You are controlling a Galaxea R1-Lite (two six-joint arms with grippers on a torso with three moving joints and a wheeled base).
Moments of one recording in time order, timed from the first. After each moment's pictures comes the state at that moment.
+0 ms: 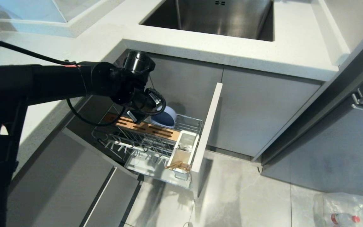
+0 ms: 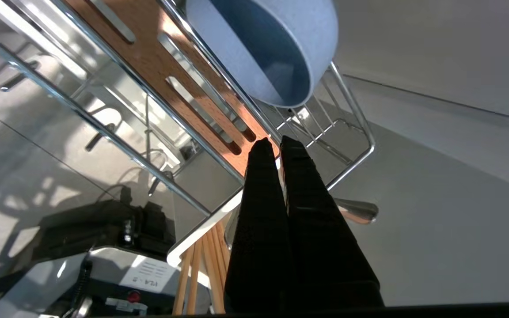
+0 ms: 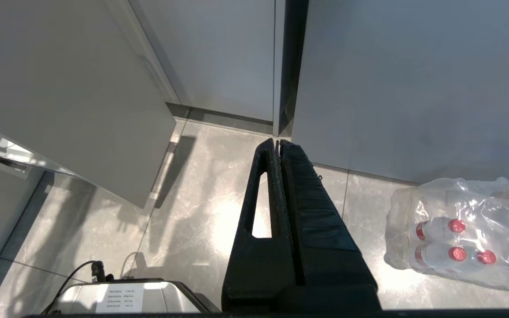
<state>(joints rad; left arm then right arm) -0.43 2.10 -1.94 0.54 0.24 -0.92 0.00 0.00 0.00 0.00 -0.02 0.05</state>
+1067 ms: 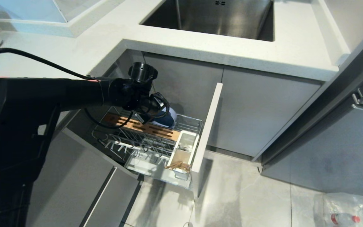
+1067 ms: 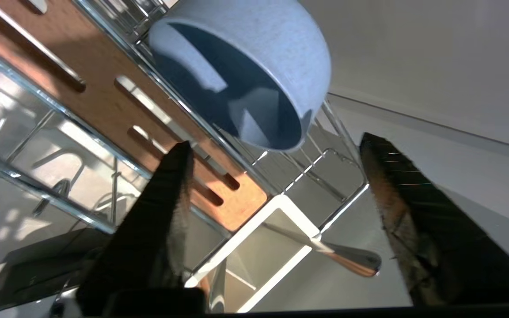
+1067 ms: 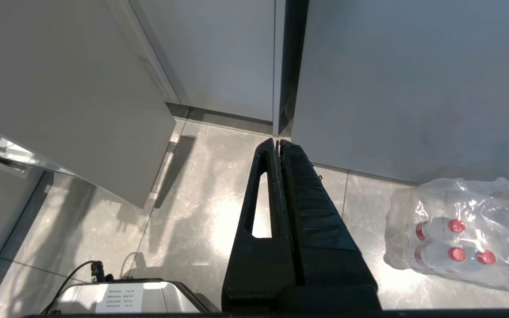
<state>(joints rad) -0.40 2.20 -1.95 0.36 0.17 -0.88 0.00 0.00 0.00 0.00 -0.02 0.05</state>
